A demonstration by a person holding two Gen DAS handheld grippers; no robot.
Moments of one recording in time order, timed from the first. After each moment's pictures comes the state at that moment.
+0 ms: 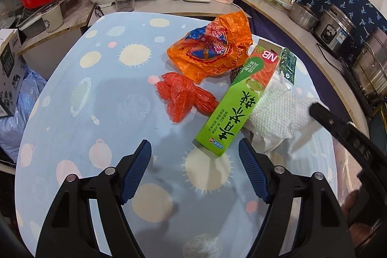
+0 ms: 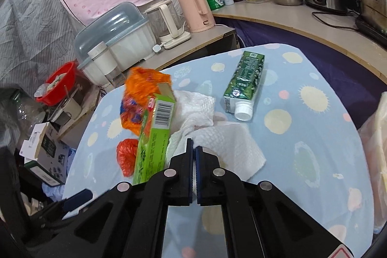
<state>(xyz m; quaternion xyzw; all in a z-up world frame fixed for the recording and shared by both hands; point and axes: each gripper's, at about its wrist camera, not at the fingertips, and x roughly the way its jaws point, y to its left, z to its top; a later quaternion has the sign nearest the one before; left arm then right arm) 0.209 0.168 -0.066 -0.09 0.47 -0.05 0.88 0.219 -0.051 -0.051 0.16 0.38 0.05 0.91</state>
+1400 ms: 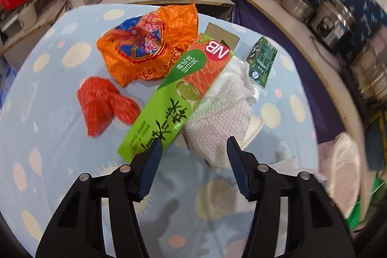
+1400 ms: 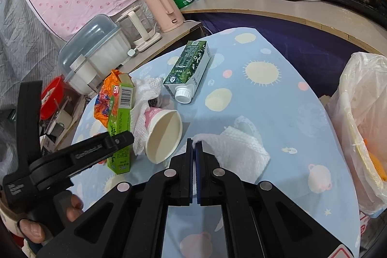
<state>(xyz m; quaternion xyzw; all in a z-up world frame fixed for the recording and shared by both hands) 0.256 0.077 -0.077 -0.12 0.50 -0.06 0.86 0.195 -0.132 -0.081 0.22 0.39 0.02 0.89</state>
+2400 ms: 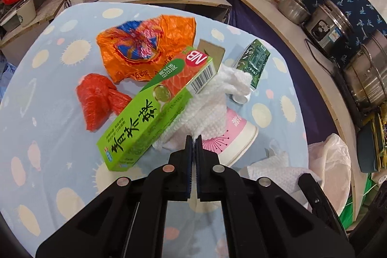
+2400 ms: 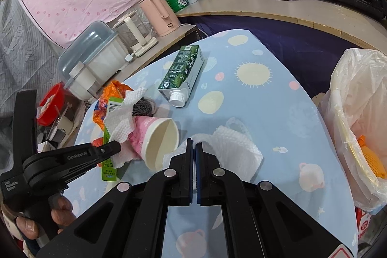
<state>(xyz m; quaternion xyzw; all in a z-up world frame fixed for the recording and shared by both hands) 0.248 0.076 -0.067 -0.12 0.50 -0.07 0.86 0.184 -0.142 -0.072 0.23 0.39 0.02 0.89</state>
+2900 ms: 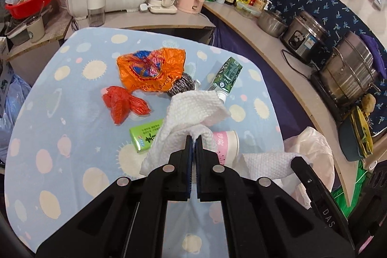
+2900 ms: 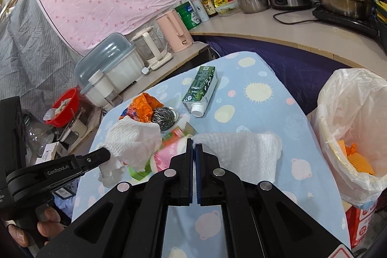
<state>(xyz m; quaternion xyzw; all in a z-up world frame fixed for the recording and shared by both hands) 0.180 0.092 0.001 -0.12 0.44 -0.10 0.88 0.134 -0.133 -0.019 0.22 0.34 0.03 0.92</state>
